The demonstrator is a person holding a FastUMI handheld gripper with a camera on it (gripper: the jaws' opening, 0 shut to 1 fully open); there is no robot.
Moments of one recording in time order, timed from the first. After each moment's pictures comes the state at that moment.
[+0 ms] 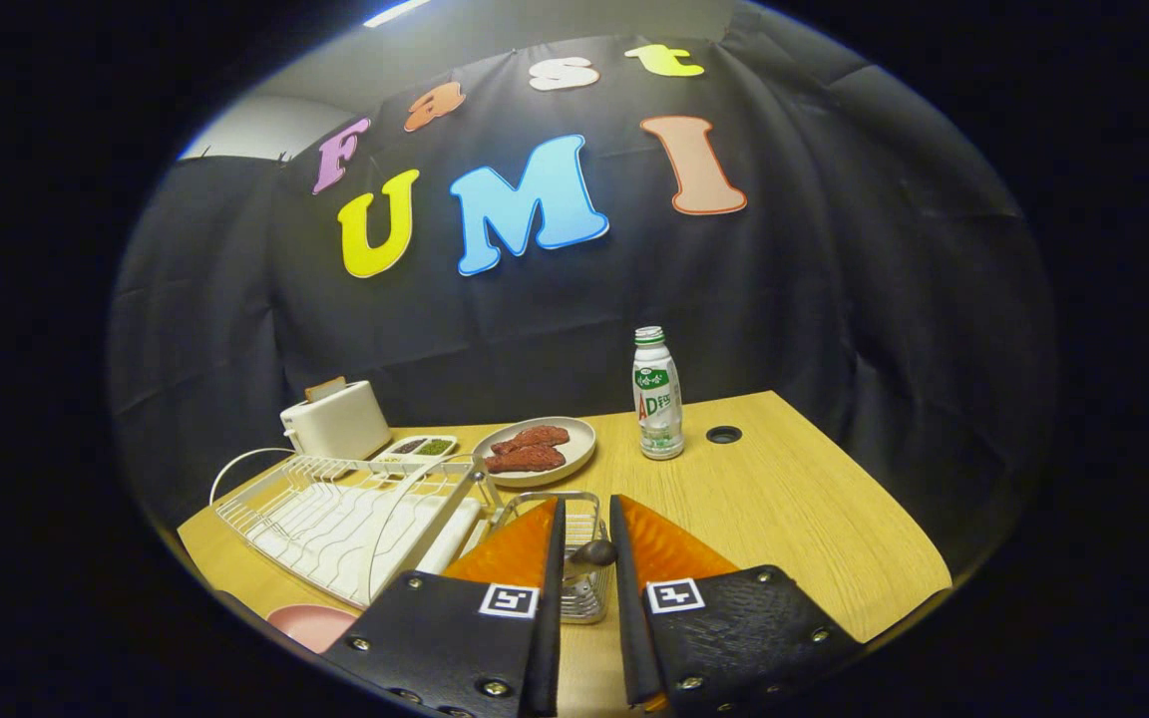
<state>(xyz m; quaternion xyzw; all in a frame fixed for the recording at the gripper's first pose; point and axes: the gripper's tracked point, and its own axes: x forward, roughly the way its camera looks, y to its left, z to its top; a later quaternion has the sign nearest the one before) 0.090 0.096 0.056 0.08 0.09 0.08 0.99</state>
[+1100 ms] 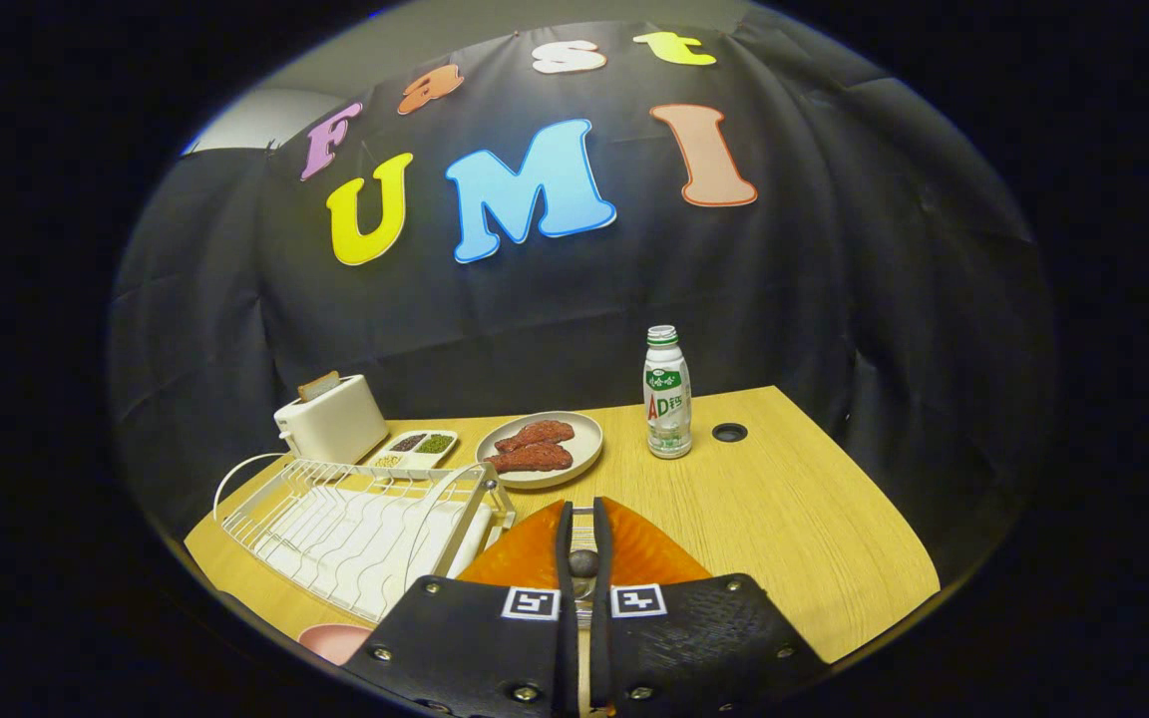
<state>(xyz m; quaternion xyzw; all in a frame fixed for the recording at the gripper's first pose) 0.097 0.113 0.083 0.07 0.13 0.07 0.99</state>
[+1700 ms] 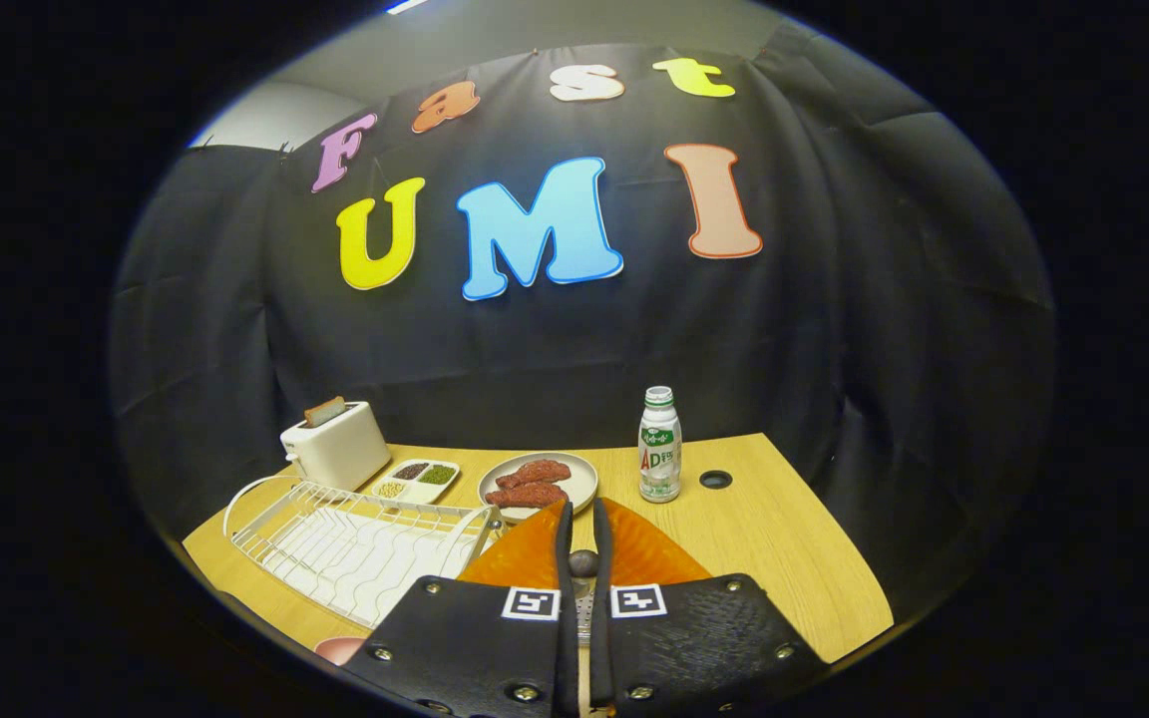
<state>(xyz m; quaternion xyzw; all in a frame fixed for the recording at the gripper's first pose) 0.082 0.107 0.157 0.04 0.09 0.06 0.99</state>
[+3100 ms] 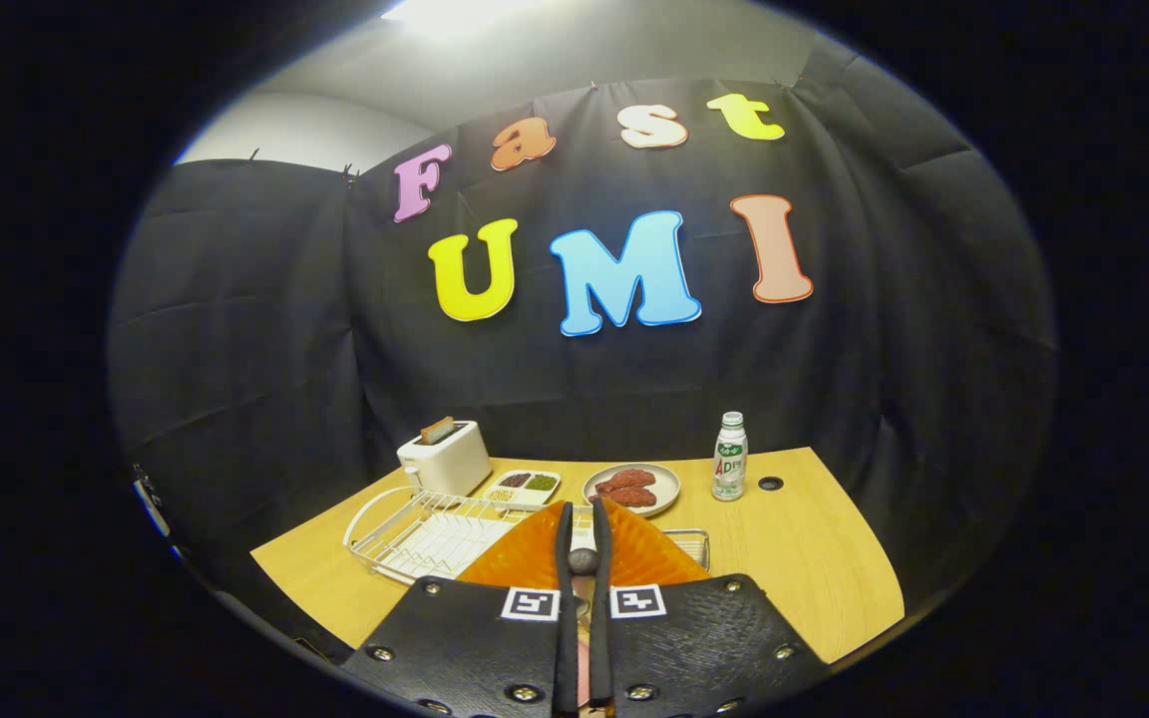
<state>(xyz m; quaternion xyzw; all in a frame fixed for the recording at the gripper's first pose) -0.060 0.193 0.211 0.06 0.07 0.16 0.98</state>
